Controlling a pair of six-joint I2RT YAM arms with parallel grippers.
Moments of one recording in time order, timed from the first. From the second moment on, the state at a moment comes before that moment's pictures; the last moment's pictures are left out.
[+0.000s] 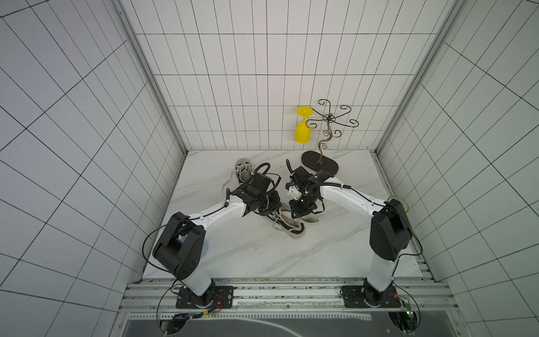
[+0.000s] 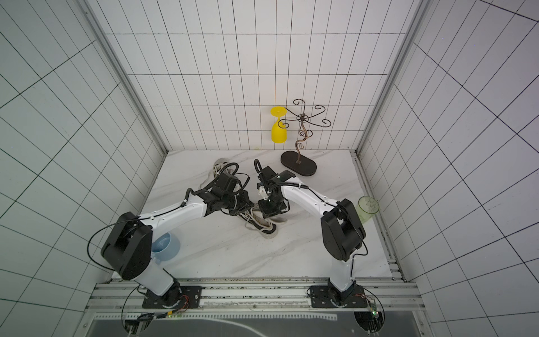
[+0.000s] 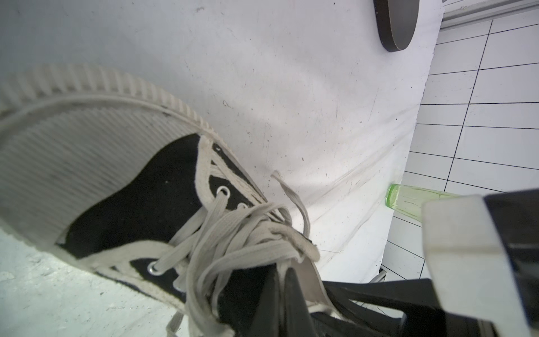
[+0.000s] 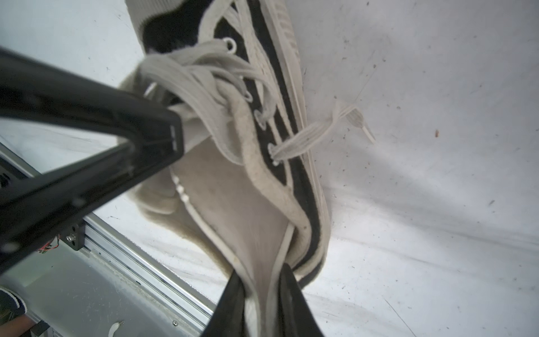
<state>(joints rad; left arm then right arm) -0.58 1.61 1.08 -0.33 0.35 -1.01 0.66 1.82 1.49 -1.04 -0.27 0.21</state>
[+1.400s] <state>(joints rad) -0.54 1.69 1.16 -0.38 0.59 -0.82 0.73 1.58 1.09 -0.55 -0.06 0.02</state>
